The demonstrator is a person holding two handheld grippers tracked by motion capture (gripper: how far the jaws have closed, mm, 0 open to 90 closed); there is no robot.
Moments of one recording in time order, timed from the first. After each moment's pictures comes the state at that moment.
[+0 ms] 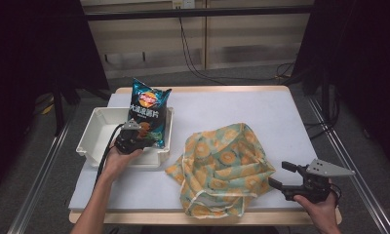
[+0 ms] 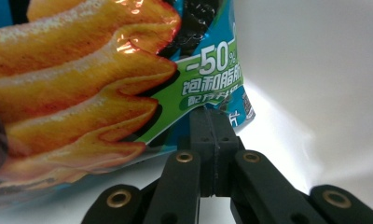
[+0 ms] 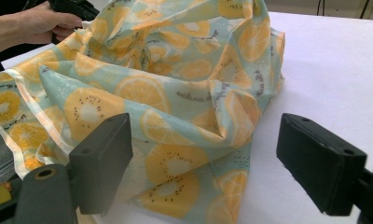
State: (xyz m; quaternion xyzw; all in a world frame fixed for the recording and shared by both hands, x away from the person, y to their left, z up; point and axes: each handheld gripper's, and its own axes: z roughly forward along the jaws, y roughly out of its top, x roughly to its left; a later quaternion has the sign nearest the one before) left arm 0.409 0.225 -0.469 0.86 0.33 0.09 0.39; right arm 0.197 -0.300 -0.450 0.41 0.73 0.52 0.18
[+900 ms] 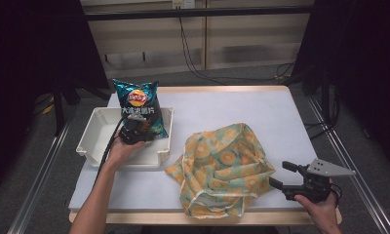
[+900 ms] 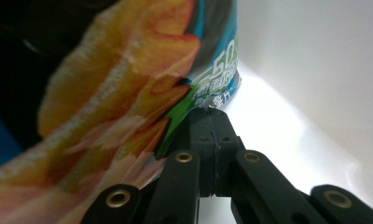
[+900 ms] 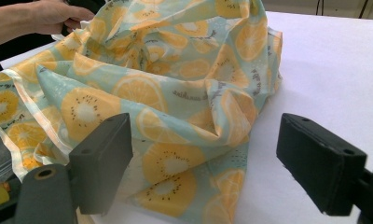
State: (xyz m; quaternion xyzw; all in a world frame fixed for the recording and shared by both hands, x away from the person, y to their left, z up) left arm 0.437 0.215 -0.466 0.87 0.34 0.08 0.35; right arm 0.197 -0.302 -0.451 0.41 0.73 0.52 0.18
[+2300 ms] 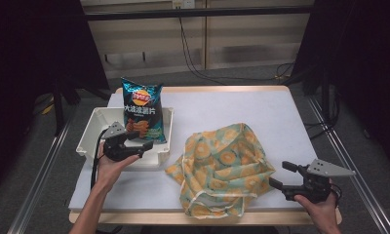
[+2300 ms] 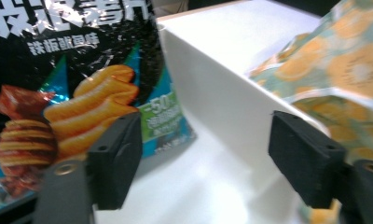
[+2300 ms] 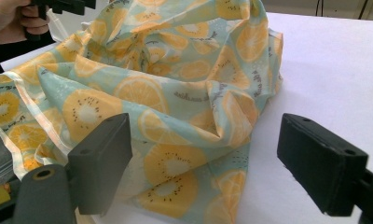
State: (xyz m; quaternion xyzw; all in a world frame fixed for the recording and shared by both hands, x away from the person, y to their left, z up) left arm 0.353 0.239 -0.432 0.79 0.34 0.15 0.49; right arm 0.196 -0.301 -0.450 0.41 0.73 0.52 0.18
